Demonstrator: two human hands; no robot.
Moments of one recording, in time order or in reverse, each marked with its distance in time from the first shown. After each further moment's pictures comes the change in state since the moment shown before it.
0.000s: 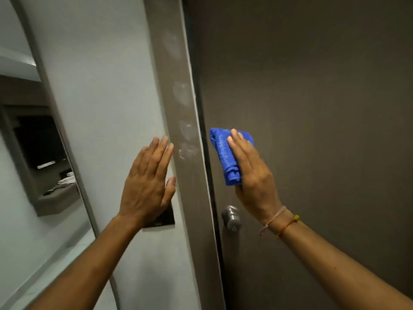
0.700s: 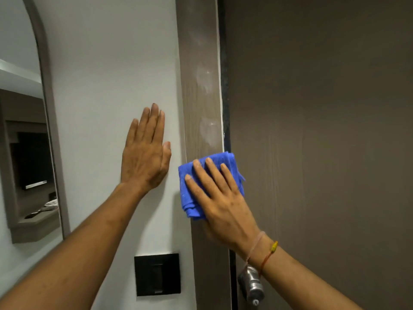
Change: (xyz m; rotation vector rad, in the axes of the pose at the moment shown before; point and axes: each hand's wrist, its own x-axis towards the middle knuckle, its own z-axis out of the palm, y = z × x) left_hand 0.128 -0.110 0.046 0.101 0.139 -0.230; right_hand 0.070 -0.007 0.109 -0.454 -0.202 -0.343
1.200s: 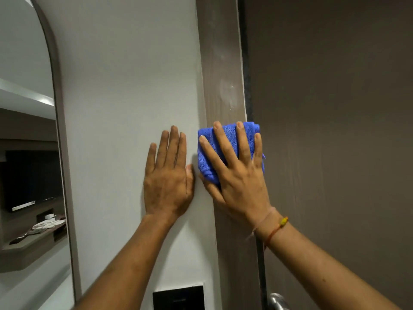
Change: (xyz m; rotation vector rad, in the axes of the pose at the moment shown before) left_hand -0.008 -0.003 0.024 -0.045 0.088 -0.003; right_hand 0.084 0.013 0.021 -0.123 0.091 0.260
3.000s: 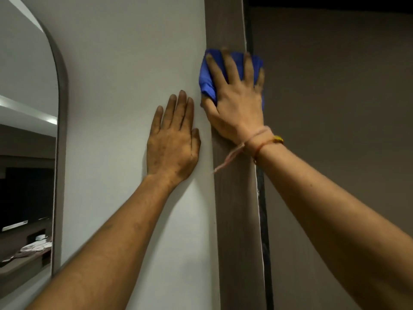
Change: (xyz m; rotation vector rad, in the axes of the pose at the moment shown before) left_hand 0.133 -0.013 -0.025 -0.022 0.103 0.026; right_hand 0.198 0.038 -0.028 0.095 0.066 0.105
